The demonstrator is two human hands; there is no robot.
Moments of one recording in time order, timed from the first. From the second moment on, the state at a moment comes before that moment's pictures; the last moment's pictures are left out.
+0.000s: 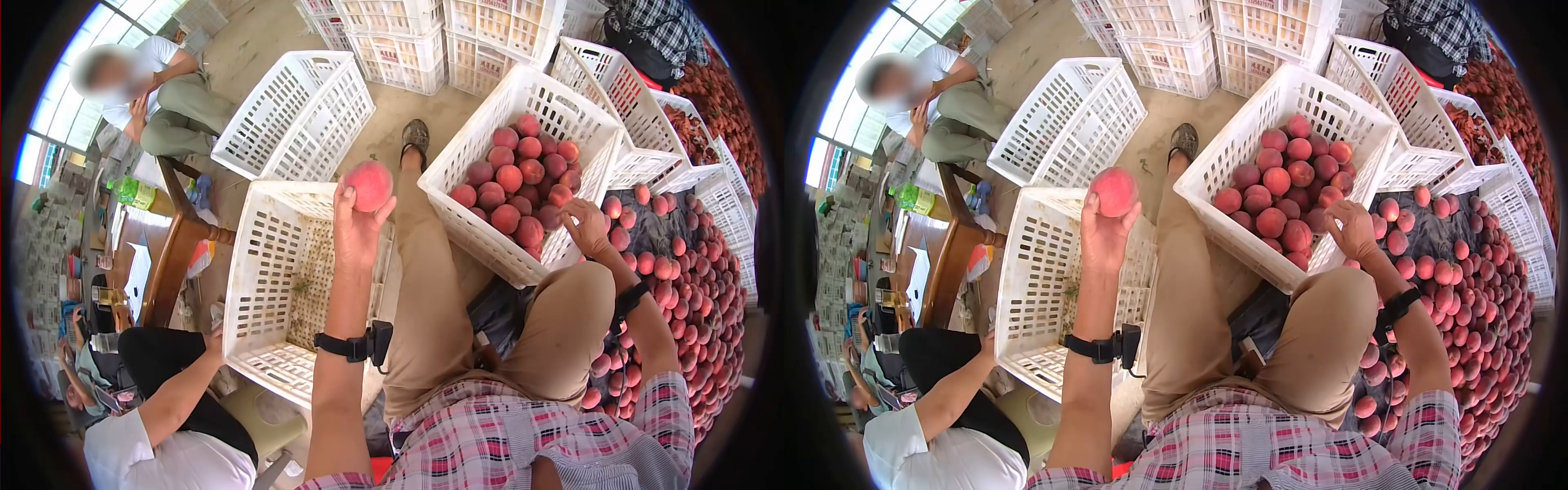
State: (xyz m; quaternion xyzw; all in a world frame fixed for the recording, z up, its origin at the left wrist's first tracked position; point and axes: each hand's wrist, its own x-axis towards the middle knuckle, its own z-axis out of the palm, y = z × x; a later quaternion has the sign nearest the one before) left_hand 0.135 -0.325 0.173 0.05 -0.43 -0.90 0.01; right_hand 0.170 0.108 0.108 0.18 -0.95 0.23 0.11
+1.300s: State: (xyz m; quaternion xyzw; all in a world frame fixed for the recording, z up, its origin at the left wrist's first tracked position) left_hand 0.091 -0.467 0.241 0.05 -0.47 -0.88 -0.05; right_hand 0.169 0.101 0.111 0.15 -0.96 0.22 0.10
